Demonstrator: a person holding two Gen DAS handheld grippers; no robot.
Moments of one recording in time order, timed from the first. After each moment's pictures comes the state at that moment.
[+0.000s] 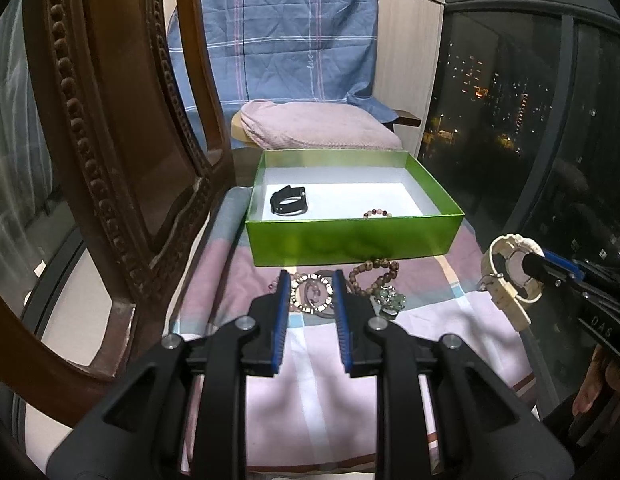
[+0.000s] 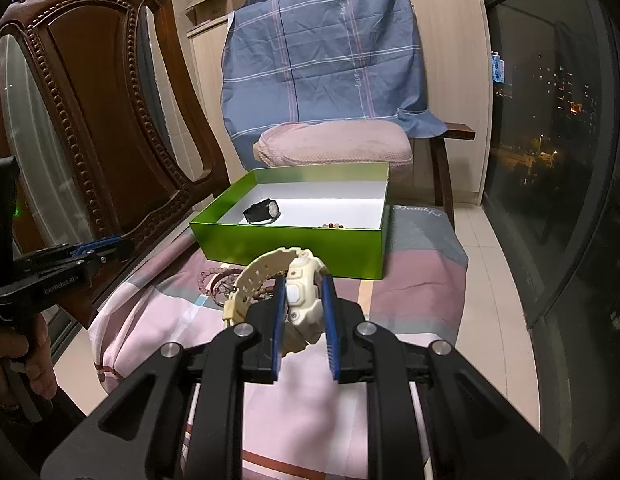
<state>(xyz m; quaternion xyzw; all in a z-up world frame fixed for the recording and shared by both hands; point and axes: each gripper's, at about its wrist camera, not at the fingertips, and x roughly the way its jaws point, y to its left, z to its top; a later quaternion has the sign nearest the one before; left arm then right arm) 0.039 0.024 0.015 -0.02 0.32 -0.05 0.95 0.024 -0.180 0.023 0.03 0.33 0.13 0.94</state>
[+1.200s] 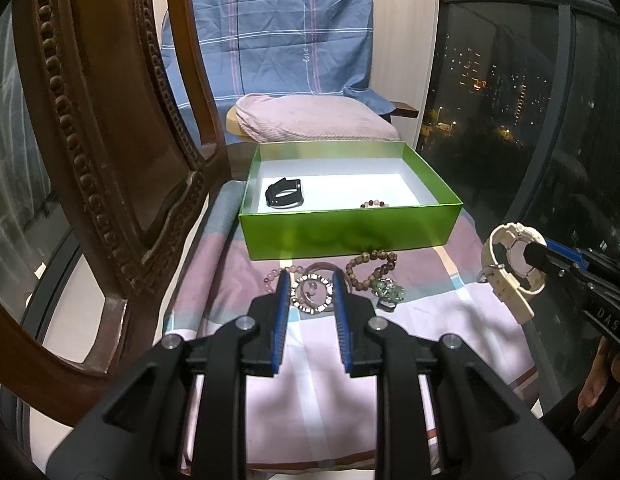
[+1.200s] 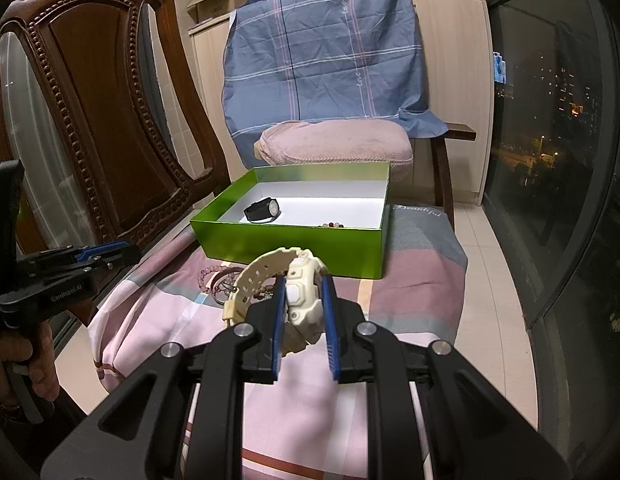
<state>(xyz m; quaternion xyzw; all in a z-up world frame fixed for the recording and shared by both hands) 0.040 0.020 0.010 -0.01 0.33 -0.05 0.94 0.022 -0.179 0.023 0.03 0.33 0.12 0.94</state>
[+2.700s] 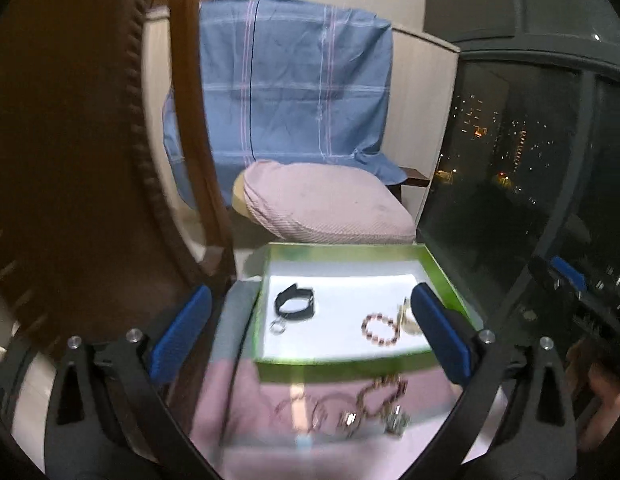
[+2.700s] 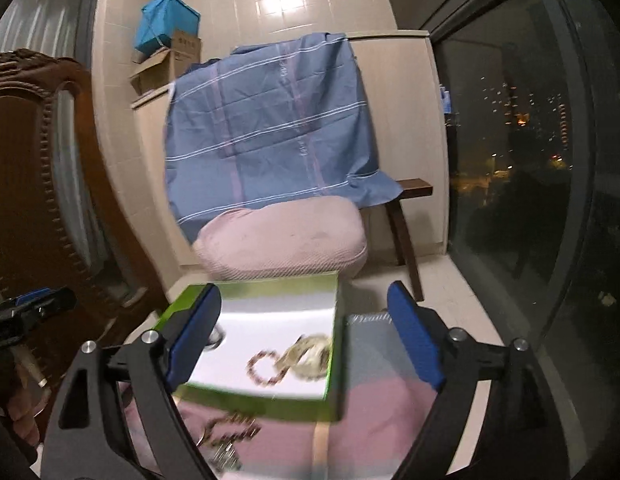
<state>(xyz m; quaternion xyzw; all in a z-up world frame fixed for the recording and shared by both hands) 0.110 0.054 0.070 -0.04 0.24 -0.04 0.97 0.122 -0.213 0.063 0.08 0.22 0.03 0.97</state>
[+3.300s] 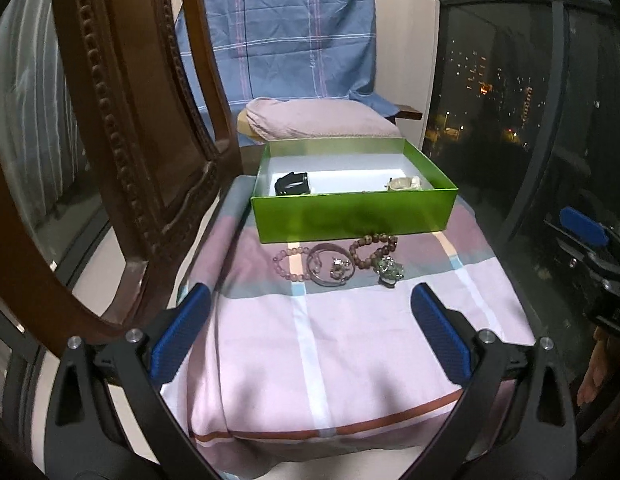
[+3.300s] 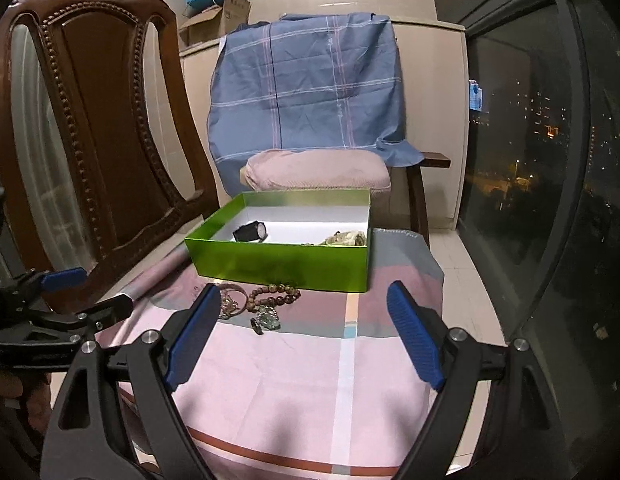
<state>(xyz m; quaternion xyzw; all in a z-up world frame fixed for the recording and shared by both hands) 0.010 0.023 -0.001 0.00 0.31 -0.04 0.95 -0.008 -0.164 0.031 0.01 0.28 0.07 0.96</state>
